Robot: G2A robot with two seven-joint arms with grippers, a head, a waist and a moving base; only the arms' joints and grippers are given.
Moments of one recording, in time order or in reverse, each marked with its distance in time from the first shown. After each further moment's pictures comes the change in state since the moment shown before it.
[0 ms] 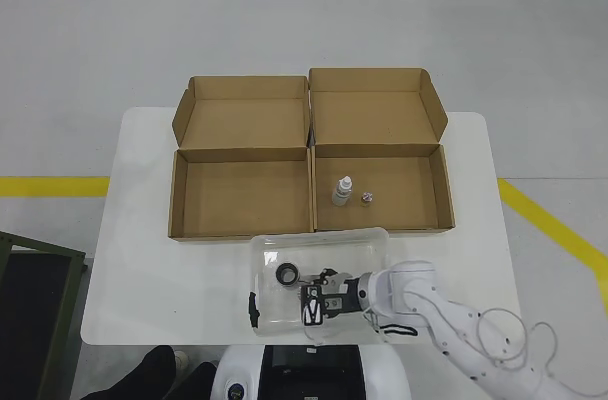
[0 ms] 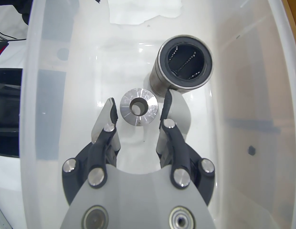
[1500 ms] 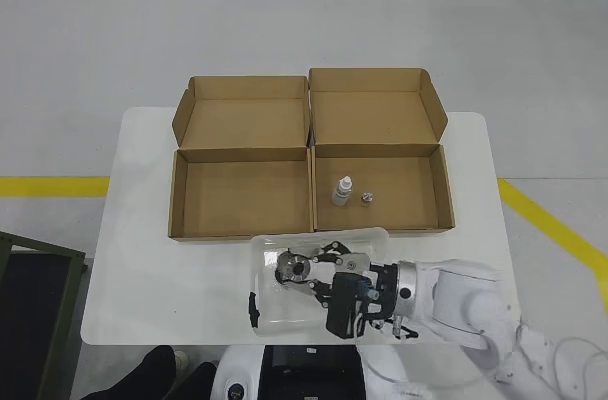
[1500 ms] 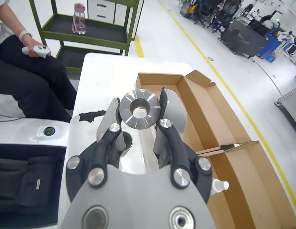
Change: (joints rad) left arm 0.000 0.000 0.000 0.000 0.000 0.000 0.000; right arm -0.125 0.038 0.277 -0.401 0.142 0.109 -0.241
